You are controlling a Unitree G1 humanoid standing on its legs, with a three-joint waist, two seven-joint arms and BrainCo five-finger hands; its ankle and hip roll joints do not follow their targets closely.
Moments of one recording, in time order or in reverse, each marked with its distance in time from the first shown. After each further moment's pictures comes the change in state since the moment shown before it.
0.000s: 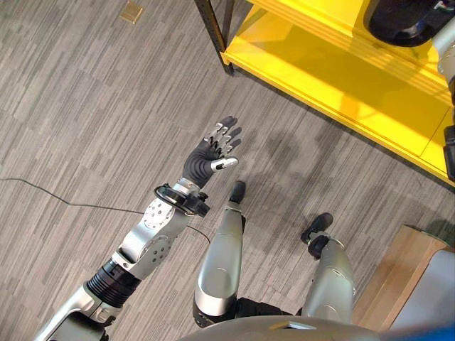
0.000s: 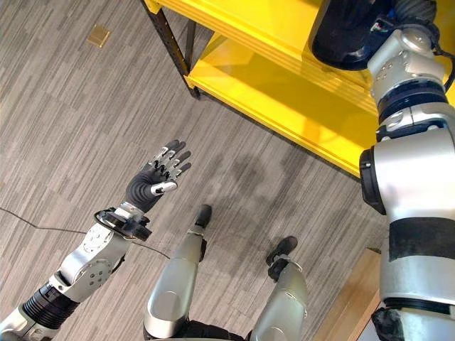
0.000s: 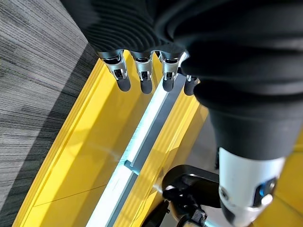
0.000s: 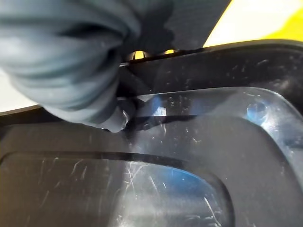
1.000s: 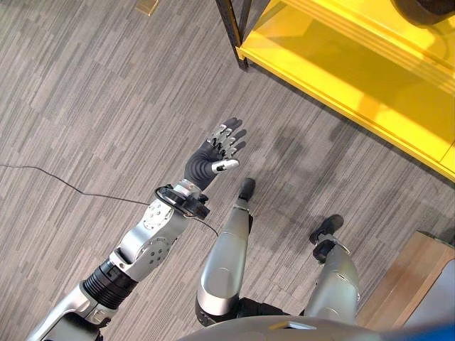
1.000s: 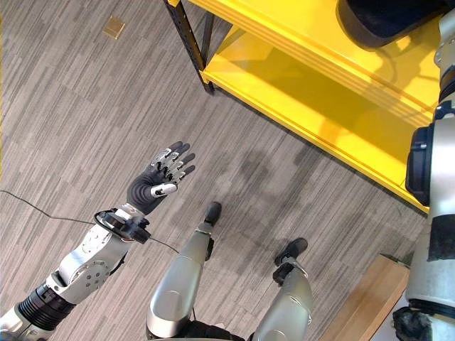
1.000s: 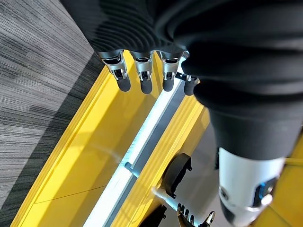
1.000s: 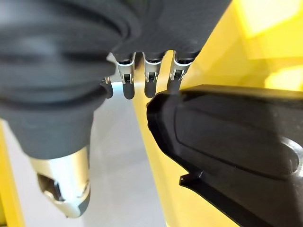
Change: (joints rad) left arm 0.000 0.030 -0.010 -0.023 -0.076 -0.001 -0.008; right arm -0.122 -0.139 0.012 0.040 0.102 -0.037 -0.001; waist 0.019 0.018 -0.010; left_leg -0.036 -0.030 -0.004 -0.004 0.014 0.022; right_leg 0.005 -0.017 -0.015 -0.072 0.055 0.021
